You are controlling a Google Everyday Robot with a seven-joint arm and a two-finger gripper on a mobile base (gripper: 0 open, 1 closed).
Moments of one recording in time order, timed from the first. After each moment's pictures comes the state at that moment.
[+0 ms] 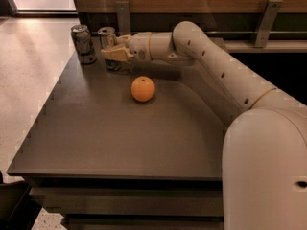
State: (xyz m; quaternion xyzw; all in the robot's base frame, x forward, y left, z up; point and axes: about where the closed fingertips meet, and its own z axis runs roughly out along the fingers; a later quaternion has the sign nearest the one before) arm 0.759 0.127 0.870 -0.49 0.58 0.38 0.53
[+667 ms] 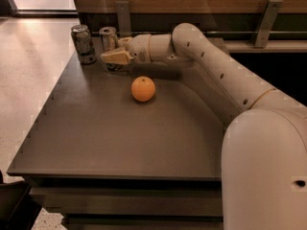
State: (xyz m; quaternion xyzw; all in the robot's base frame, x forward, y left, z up) arm 0.758 0.127 0.870 -0.49 0.58 0.38 0.53
